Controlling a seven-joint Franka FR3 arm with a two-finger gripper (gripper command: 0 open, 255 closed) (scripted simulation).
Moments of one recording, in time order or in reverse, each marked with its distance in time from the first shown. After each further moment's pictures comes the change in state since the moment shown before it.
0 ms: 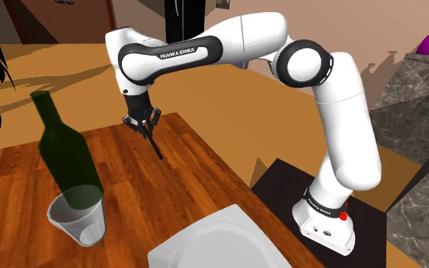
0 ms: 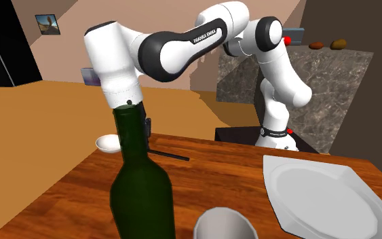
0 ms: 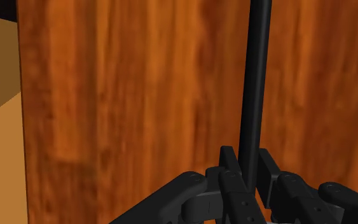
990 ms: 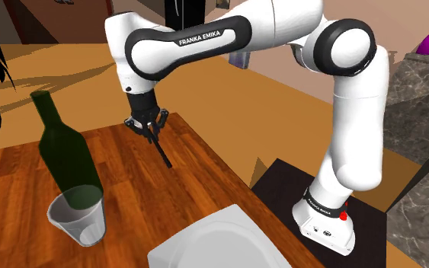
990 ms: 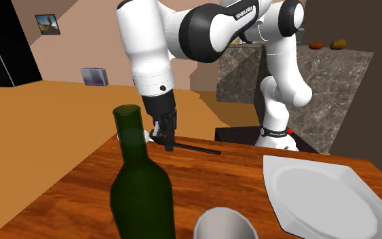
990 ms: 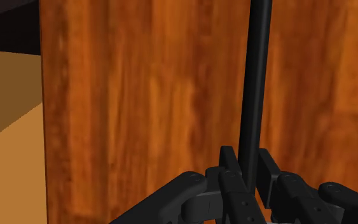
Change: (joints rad) arm 0.013 -0.231 0.055 -0.251 0.068 0.026 0.082
